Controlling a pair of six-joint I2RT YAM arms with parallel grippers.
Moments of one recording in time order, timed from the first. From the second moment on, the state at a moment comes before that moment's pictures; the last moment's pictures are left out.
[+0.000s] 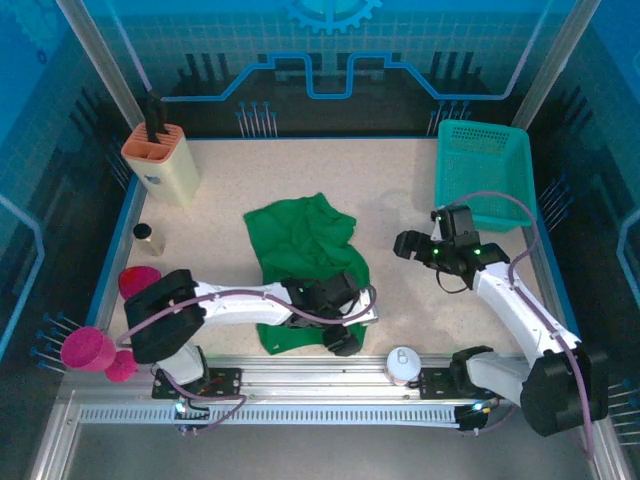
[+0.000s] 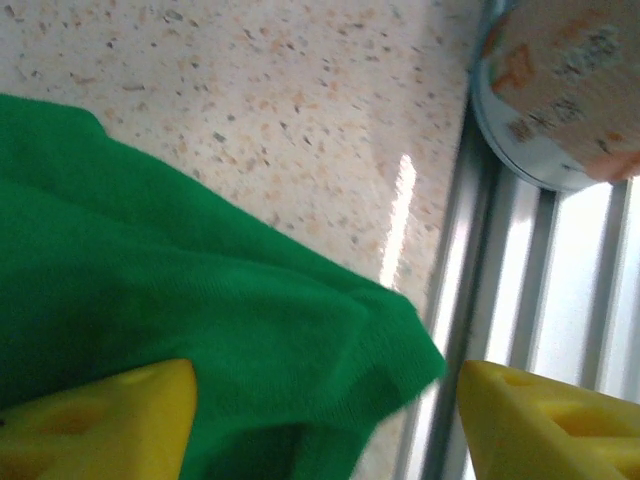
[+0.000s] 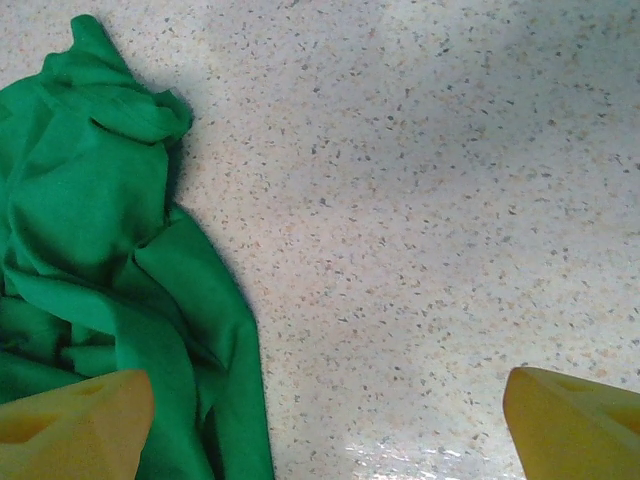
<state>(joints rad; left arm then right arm) -1.09 1.66 0.90 -0.30 0.24 0.07 0.21 1.10 0.77 -0.59 -0.15 0.52</state>
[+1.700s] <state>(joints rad) -0.30 1.41 1.09 0.01 0.30 -1.04 0.80 1.16 0.83 -0.21 -0.09 -0.05</state>
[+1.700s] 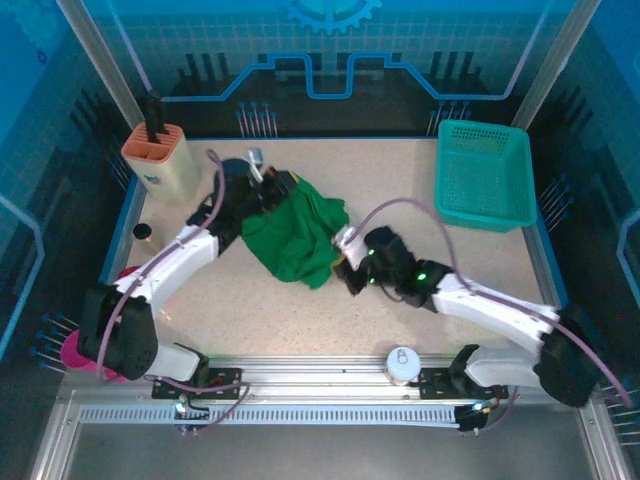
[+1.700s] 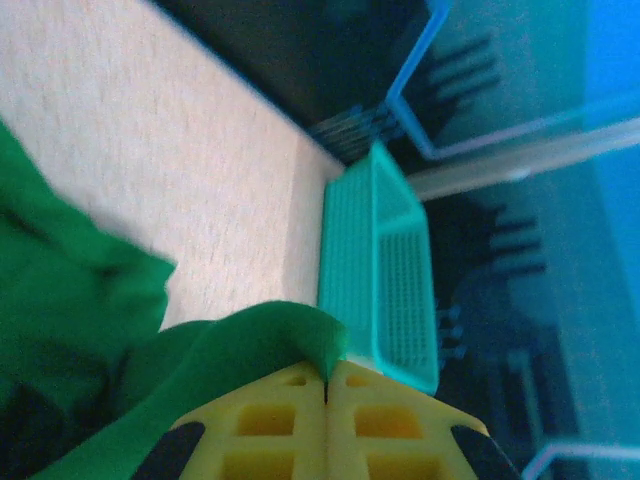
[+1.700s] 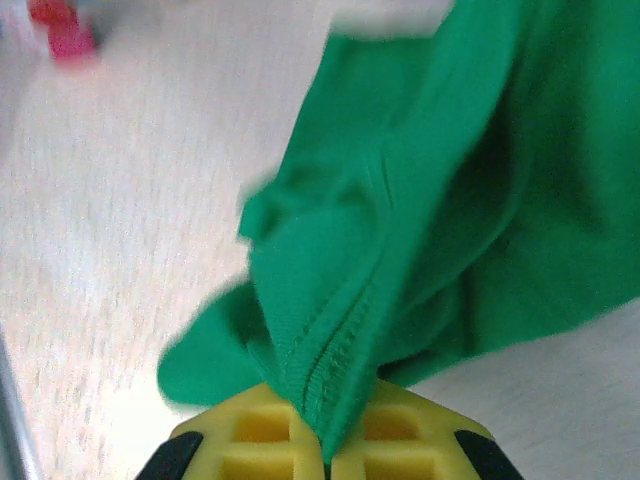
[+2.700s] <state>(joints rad) -0.21 1.30 1.45 -0.06 0.26 -0.90 0.59 1.39 1.71 -0.42 0.28 -0.58</state>
